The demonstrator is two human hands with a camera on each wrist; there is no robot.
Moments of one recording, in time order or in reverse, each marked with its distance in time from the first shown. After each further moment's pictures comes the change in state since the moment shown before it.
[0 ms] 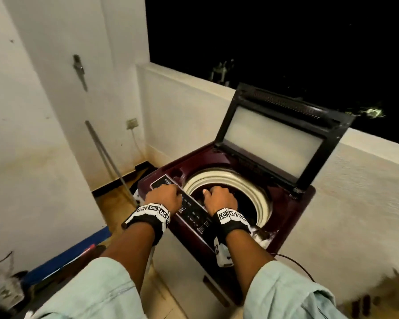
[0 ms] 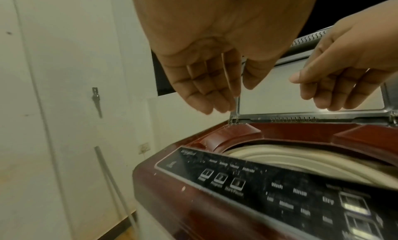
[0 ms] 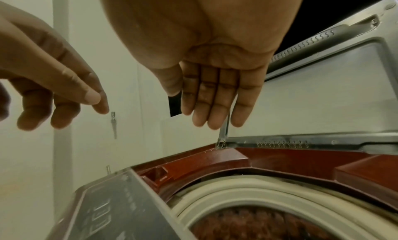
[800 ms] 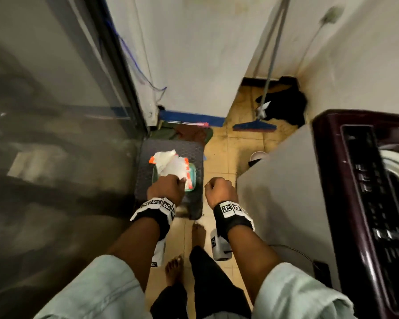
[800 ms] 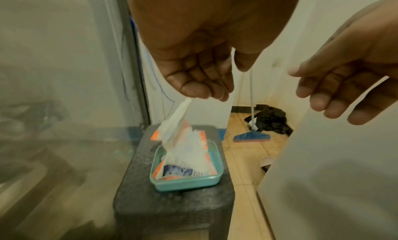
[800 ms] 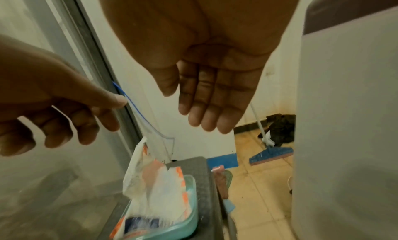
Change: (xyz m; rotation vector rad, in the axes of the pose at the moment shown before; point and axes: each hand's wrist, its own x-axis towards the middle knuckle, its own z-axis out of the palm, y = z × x) left_hand -0.253 -0.277 0.156 -0.361 -0.200 -1.019; right_hand -0.180 -0.168 0.303 -0.202 -0.718 -0.425
